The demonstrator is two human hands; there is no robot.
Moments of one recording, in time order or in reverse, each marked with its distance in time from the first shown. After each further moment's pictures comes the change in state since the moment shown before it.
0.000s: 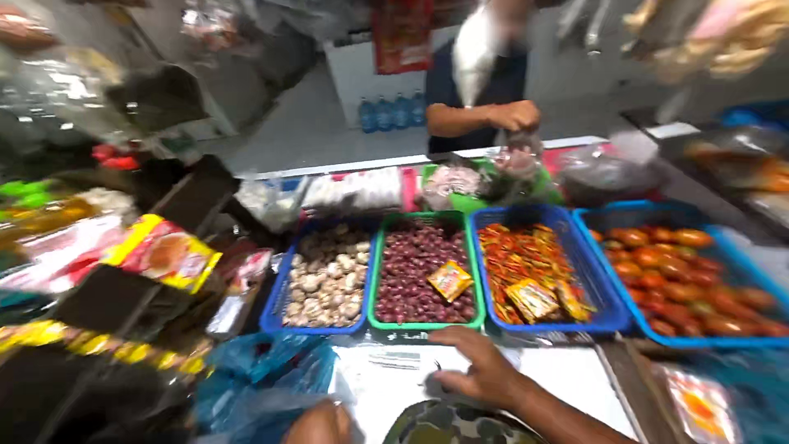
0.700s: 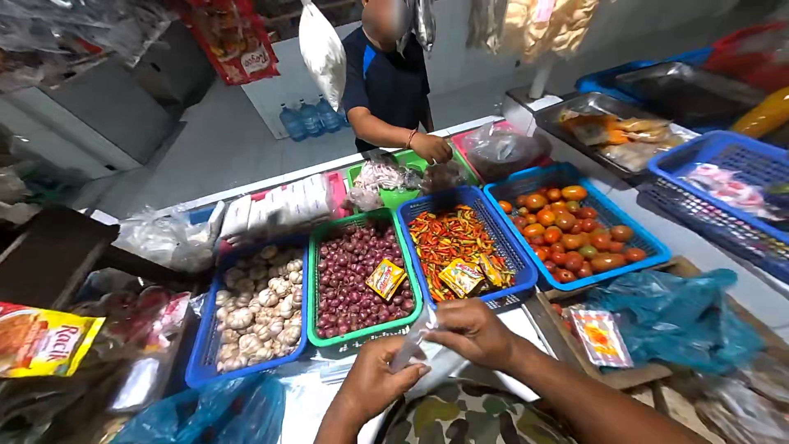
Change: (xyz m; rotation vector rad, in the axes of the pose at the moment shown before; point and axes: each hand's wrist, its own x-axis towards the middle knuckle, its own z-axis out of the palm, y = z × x) left_hand 0.065 0.163 0.033 -0.978 -0.334 1.066; right_hand -0.023 -0.017 -0.110 0.150 0.167 -0.041
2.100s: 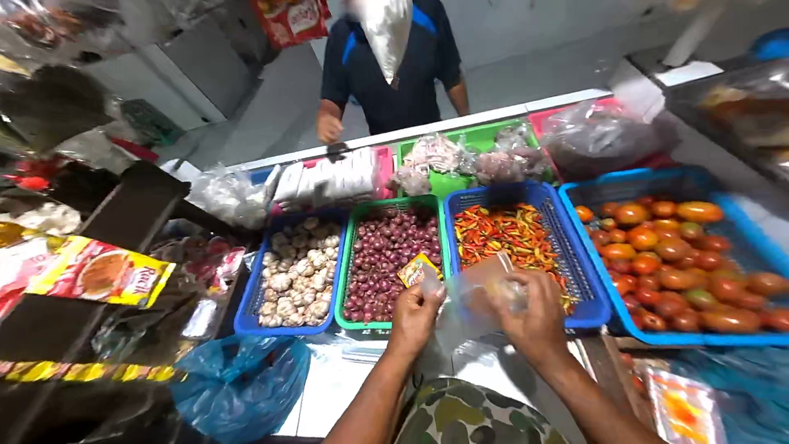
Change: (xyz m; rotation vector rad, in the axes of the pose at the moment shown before) left_hand 0.093 -0.044 0.023 -0.320 0.576 -0.365; right_hand -0.007 0.086 -0.030 -0.520 0.325 0.433
